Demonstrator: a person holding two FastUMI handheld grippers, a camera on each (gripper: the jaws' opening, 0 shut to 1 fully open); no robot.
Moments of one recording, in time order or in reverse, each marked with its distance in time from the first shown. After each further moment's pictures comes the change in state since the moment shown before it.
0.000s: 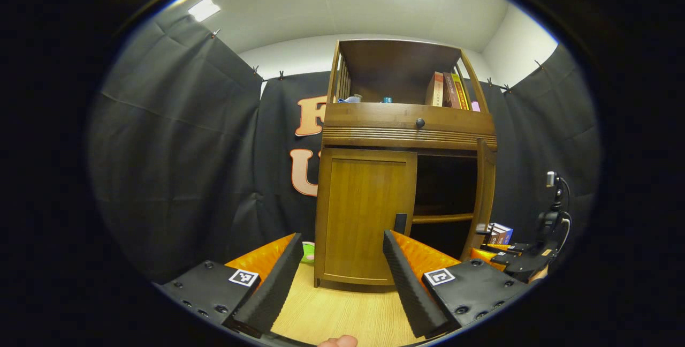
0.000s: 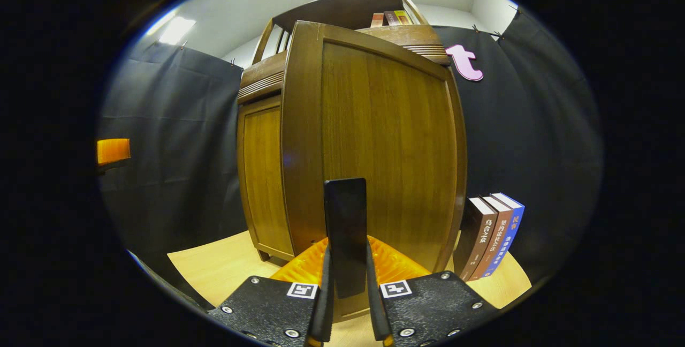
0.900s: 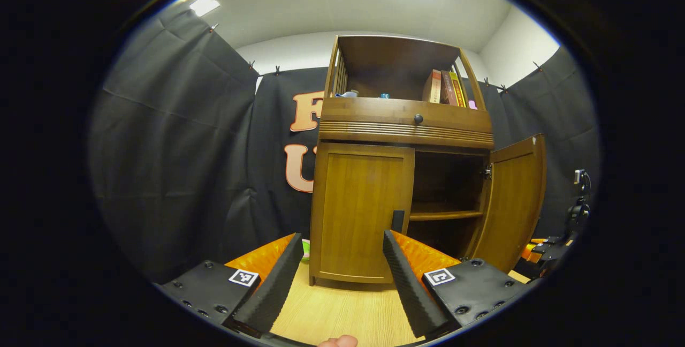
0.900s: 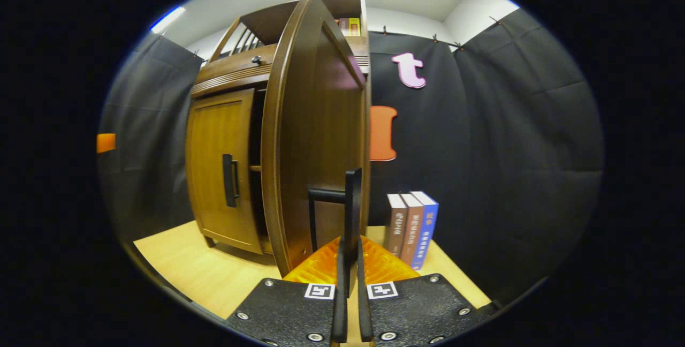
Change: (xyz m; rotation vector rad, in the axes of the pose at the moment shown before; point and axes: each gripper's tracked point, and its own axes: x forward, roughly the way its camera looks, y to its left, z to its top) left arm 0.007 0.003 -0.014 -0.012 0.023 -0.046; right arm -0.077 -0.132 -0.005 -0.097 0.004 -0.354
